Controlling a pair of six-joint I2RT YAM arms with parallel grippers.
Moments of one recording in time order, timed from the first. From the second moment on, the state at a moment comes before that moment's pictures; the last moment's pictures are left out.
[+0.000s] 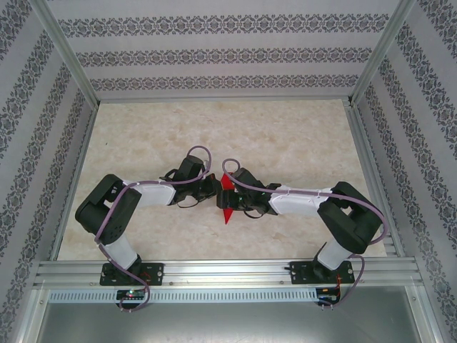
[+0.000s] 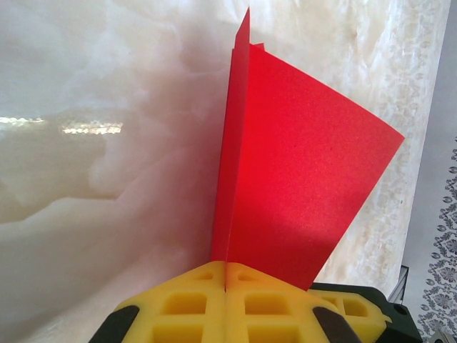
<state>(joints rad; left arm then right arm) -0.58 1.70 0.75 0.16 0.44 -0.98 0.85 1.62 0.78 -0.08 -0.13 0.79</state>
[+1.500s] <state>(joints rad) -0.50 1.62 0.75 0.06 0.44 -0.96 0.85 1.57 0.84 -0.33 0.02 0.80</state>
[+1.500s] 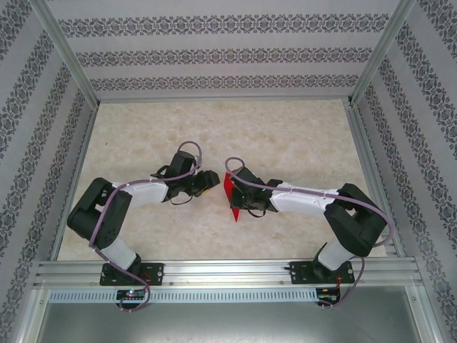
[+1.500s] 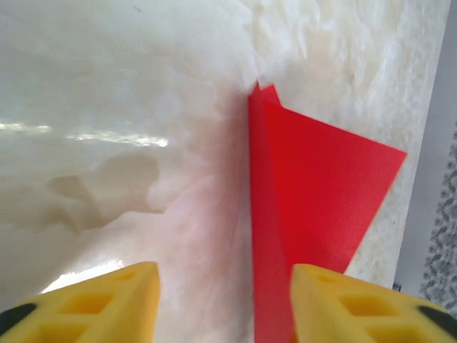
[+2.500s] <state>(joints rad) -0.48 1.52 0.78 -0.25 0.22 -0.76 0.84 1.70 0.97 -0.55 0.17 0.69</state>
